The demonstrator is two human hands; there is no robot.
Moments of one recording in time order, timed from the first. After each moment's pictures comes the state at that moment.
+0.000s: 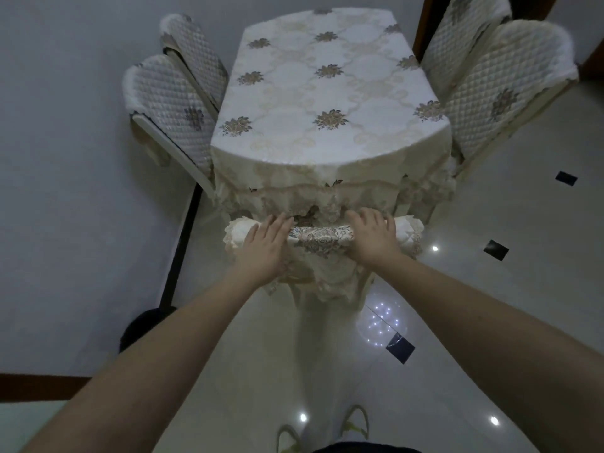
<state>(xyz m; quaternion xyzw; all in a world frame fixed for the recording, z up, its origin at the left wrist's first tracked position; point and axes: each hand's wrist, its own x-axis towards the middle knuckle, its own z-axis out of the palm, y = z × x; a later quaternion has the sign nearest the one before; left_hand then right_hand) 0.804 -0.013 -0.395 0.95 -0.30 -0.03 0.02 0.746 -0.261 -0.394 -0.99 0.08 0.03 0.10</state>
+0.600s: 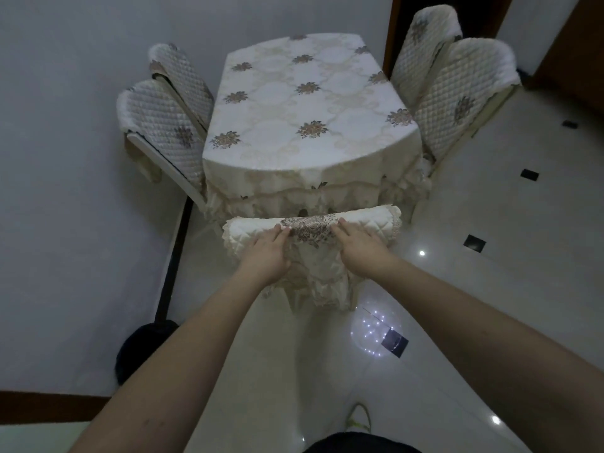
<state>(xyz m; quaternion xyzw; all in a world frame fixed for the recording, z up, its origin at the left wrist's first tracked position) 0.748 -0.020 -0.358 0.96 -0.27 -0.10 0.02 0.676 -0.227 -0.359 -0.99 0.06 0.11 0.11</state>
